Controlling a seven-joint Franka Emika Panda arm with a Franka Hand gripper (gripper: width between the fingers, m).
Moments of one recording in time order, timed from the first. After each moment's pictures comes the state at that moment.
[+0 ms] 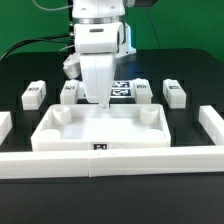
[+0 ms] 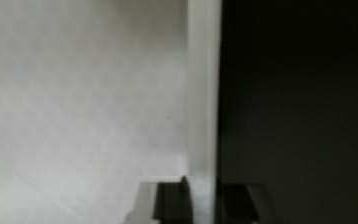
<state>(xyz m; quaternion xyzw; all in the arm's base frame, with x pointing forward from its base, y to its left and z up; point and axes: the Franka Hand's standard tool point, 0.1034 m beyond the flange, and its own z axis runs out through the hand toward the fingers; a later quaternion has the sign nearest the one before) 0.492 -0.034 0.021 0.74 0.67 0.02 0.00</state>
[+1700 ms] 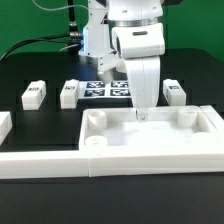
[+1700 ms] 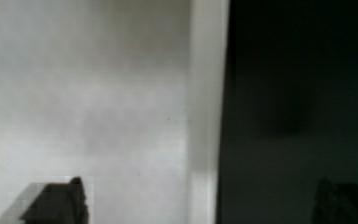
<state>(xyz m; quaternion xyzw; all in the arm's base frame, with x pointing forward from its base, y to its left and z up) 0.517 0.029 0.020 0.71 0.70 0.02 -0.02</state>
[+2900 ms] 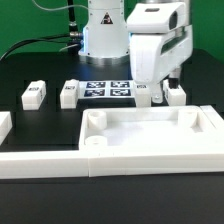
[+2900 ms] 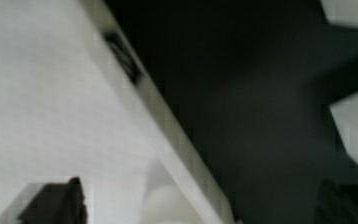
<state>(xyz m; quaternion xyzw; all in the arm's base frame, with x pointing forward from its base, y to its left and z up) 0.509 0.090 0.051 0.89 0.46 0.02 -0.02</state>
